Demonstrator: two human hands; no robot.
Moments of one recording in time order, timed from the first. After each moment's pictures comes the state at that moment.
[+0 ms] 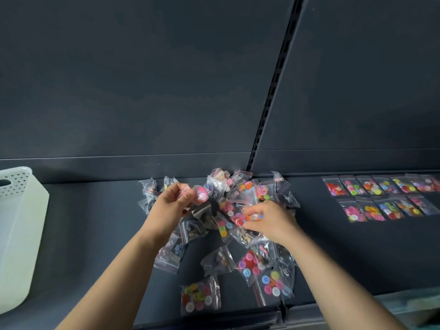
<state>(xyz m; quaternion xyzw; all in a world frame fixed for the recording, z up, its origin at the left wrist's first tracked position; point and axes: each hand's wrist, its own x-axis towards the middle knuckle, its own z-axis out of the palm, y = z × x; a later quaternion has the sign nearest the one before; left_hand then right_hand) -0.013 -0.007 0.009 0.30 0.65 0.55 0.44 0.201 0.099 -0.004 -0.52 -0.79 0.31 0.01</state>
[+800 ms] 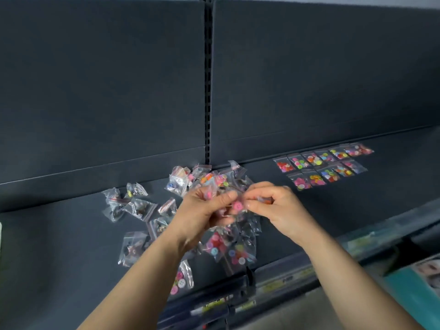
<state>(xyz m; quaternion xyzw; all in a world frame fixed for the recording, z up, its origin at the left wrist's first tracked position) 0.103 -0.008 0.061 0.36 0.46 0.50 0.64 0.287 0.041 0.058 -0.46 -0.69 0.47 0.29</state>
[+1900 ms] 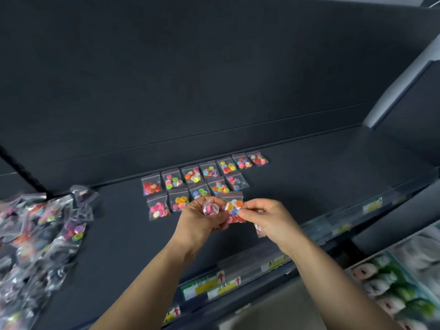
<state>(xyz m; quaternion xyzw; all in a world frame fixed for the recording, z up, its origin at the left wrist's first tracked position) 0.465 0.157 0.024 0.35 0.52 0.50 0.59 0.635 0.188 0.031 -0.59 -0.56 0.51 0.28</state>
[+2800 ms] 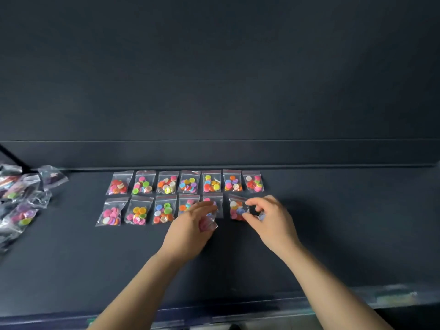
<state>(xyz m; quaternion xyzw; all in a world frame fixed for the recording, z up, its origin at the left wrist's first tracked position) 0.540 0.257 -0.028 0.54 0.75 0.29 0.24 0.721 0.363 -0.033 -0.50 -0.80 0.27 0.18</state>
